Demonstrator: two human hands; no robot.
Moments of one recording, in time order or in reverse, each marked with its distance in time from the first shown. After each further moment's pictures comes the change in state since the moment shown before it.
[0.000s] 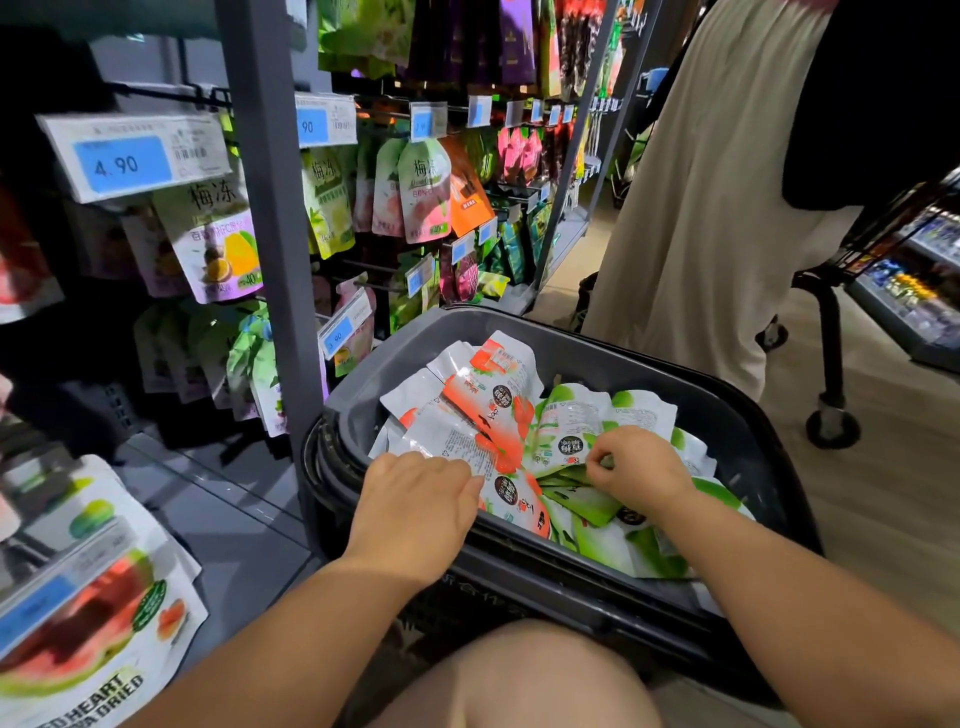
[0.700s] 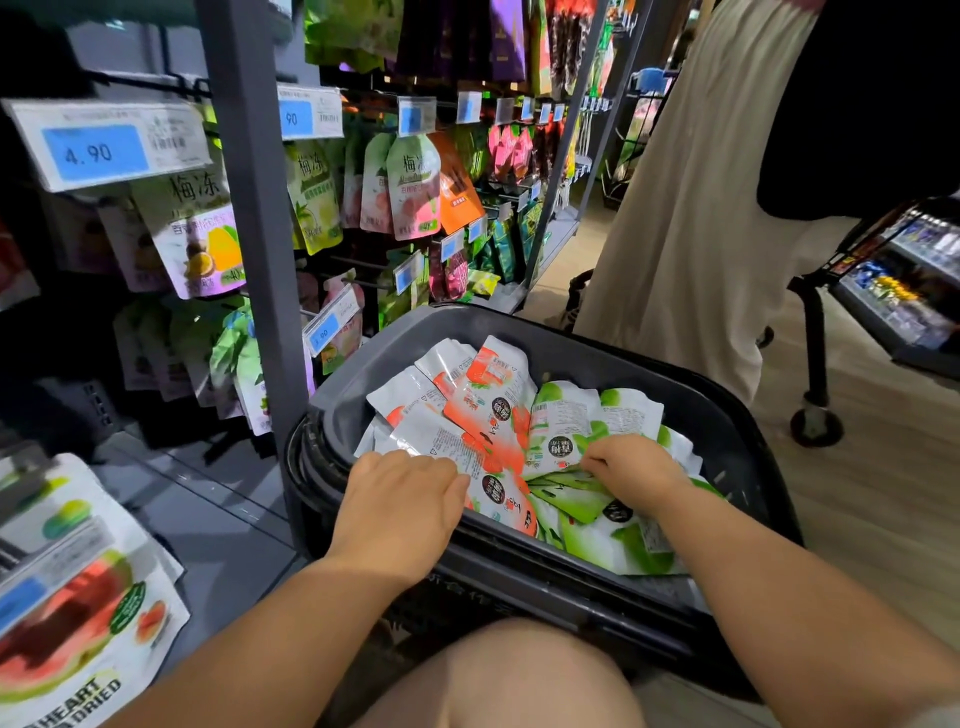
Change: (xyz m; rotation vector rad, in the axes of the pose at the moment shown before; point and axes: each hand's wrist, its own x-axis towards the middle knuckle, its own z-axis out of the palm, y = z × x) left_hand -0.001 -0.003 0.005 0.039 0.008 0.000; right_hand 0.005 0.017 0.003 -0.066 -0.171 -0.015
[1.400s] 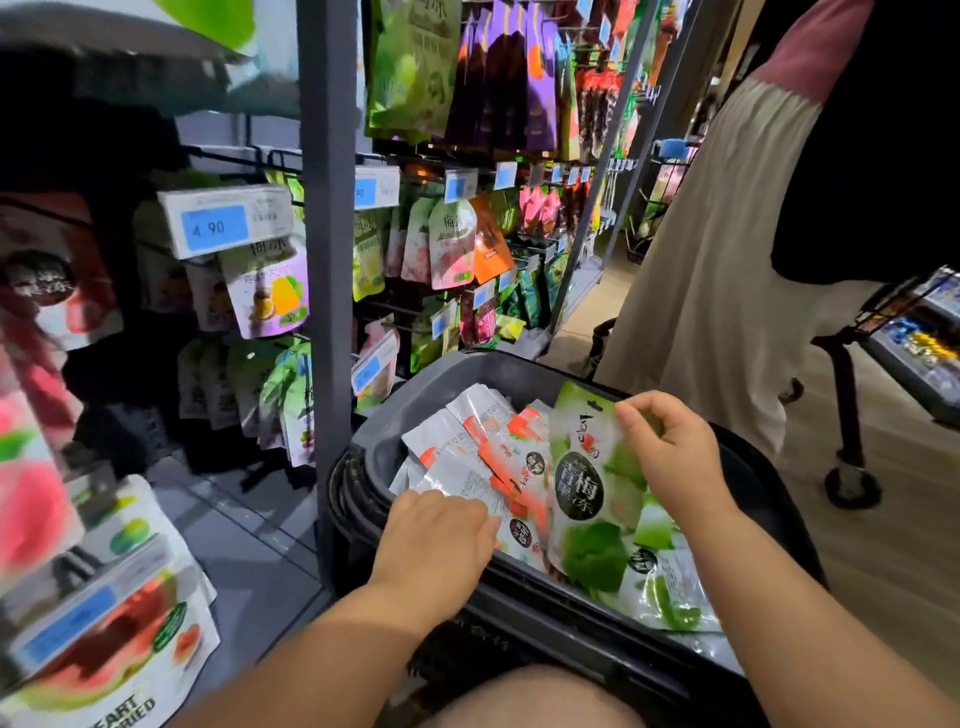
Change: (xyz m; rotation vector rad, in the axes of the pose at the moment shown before) left_hand 0.000 0.010 -0.025 -0.038 -0.212 -0.041; right_hand -0.048 -0.067 -0.085 0.852 0.674 -0.076
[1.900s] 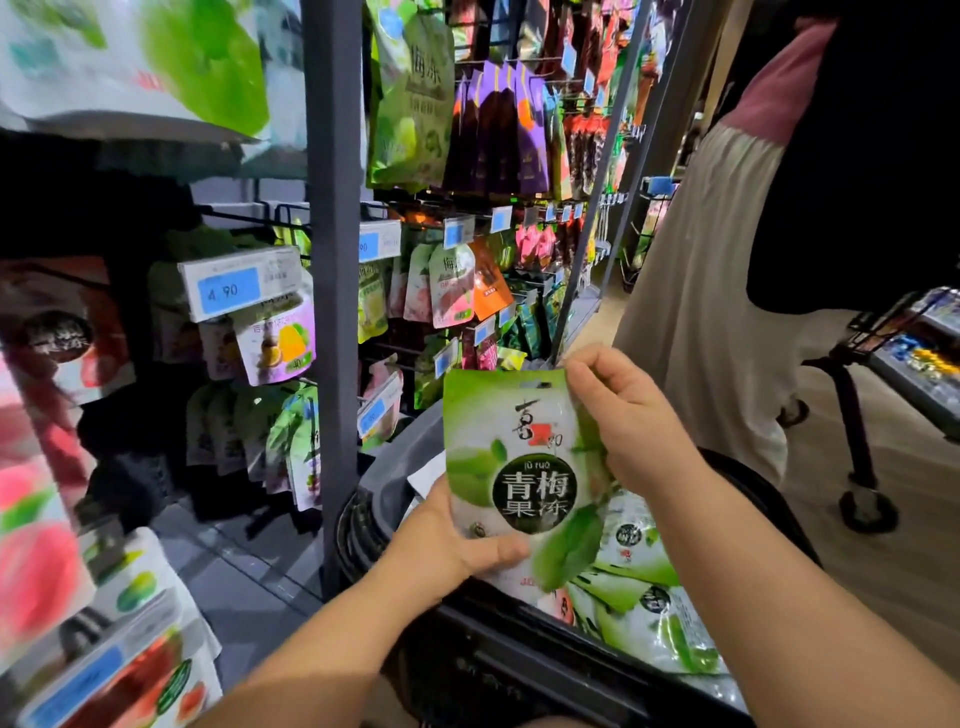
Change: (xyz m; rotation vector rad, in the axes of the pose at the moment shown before) left_hand 0.021 -0.021 -0.024 -1.237 -0.071 -0.183; right_hand 0.030 -0.083 0.021 0.523 -0.324 -0.087
